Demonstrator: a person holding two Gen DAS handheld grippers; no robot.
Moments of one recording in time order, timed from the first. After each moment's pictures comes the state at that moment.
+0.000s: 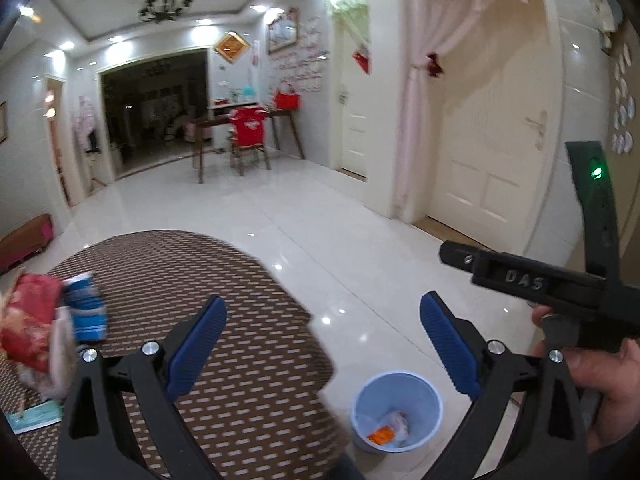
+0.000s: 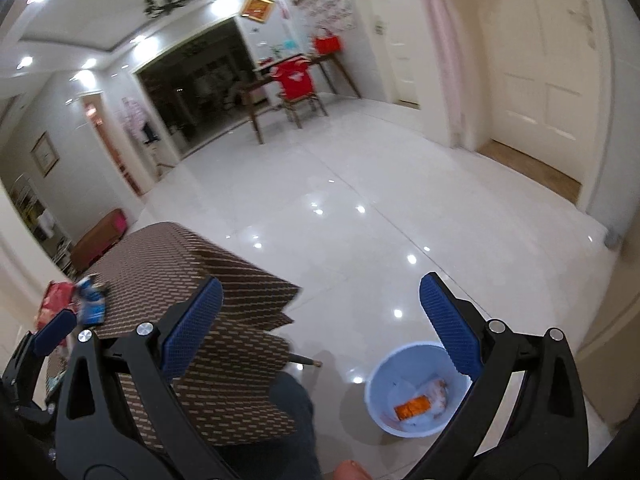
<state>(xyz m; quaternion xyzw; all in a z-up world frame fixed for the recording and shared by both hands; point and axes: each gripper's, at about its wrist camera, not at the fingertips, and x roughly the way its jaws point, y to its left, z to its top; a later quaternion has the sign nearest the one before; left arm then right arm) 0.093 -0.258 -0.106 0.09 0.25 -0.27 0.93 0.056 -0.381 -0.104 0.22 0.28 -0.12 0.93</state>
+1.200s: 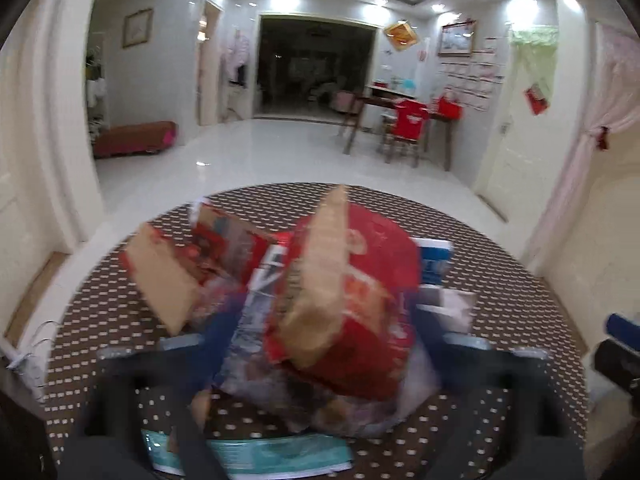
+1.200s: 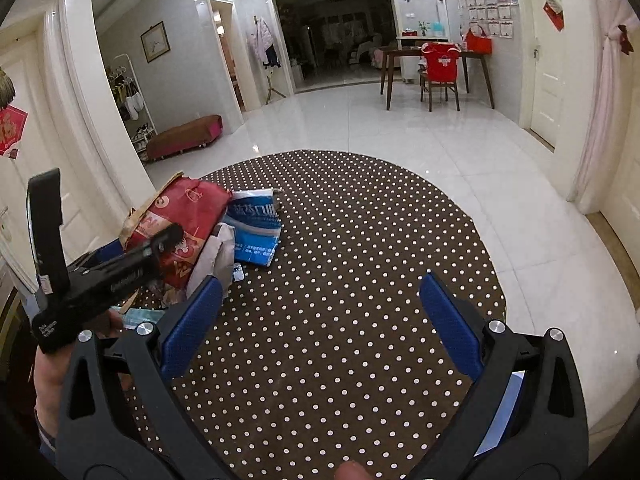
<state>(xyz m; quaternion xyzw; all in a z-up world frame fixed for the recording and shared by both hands) 0.211 0.007 -0.128 -0.05 0.30 -0.06 0.95 0.143 -0.132 -0.098 0.08 0.33 0.08 0.94</state>
